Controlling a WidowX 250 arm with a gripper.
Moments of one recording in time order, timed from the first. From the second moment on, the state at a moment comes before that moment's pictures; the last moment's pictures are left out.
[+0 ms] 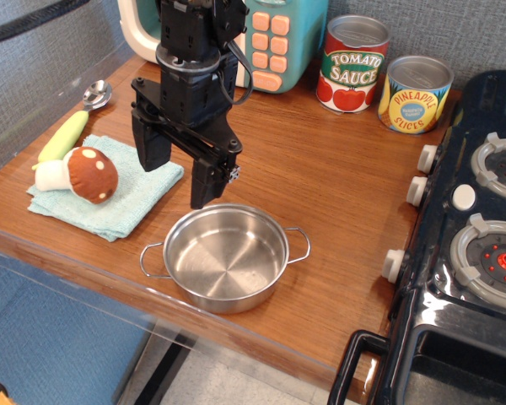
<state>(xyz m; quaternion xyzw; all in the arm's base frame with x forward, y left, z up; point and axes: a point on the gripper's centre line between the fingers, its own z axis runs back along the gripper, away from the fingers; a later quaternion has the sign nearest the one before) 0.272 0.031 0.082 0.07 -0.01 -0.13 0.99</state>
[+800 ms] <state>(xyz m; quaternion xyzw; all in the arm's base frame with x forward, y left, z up) 0.275 0.094 0.108 0.04 0.00 -0.07 1.00</state>
